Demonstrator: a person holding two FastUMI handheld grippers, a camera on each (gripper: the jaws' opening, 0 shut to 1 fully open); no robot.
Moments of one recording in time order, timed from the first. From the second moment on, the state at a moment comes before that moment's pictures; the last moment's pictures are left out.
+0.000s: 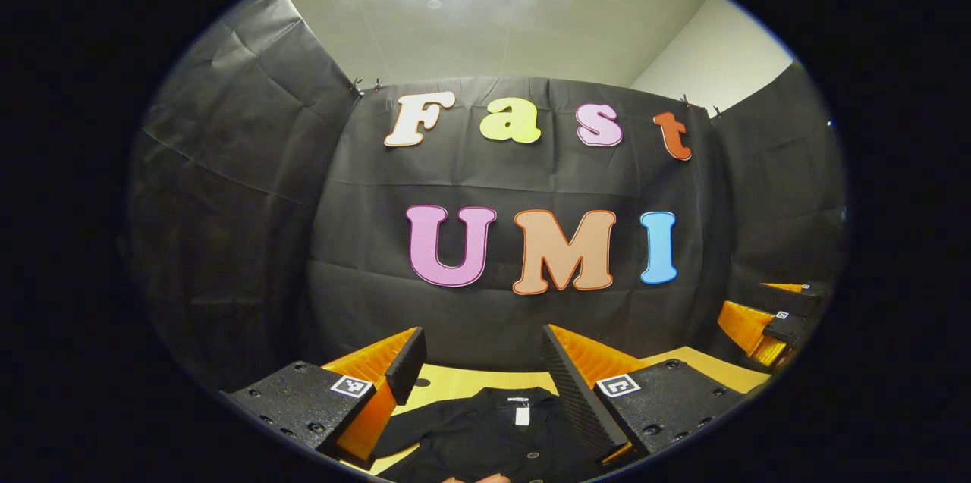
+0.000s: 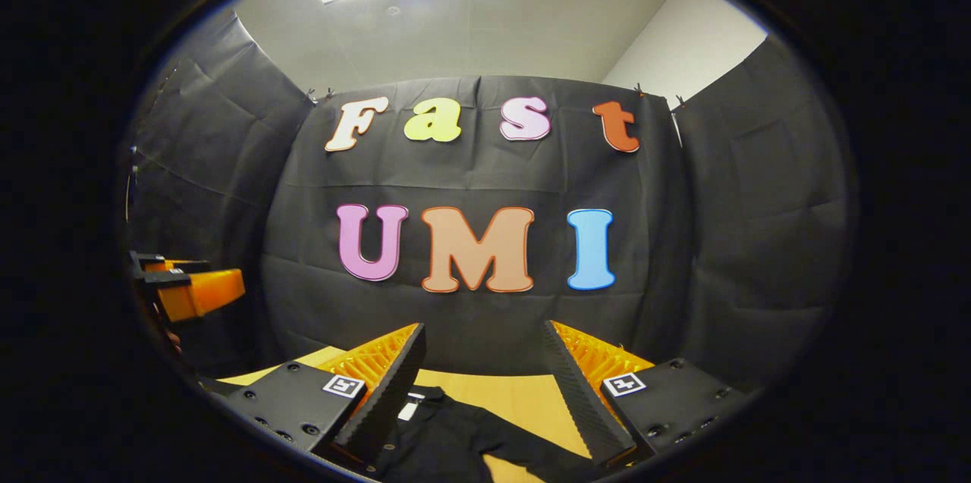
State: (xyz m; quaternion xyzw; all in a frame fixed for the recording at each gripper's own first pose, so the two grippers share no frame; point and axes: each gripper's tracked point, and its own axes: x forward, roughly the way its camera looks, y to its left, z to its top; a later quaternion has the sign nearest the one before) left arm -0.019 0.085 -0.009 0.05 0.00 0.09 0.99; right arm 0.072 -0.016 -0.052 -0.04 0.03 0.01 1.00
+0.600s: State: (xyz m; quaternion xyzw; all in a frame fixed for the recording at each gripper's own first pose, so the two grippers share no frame) left arm -0.016 0.068 -0.018 0.05 0.01 0.09 0.99; right arm 0.062 -0.168 -0.161 -0.07 0.15 -0.11 0.98
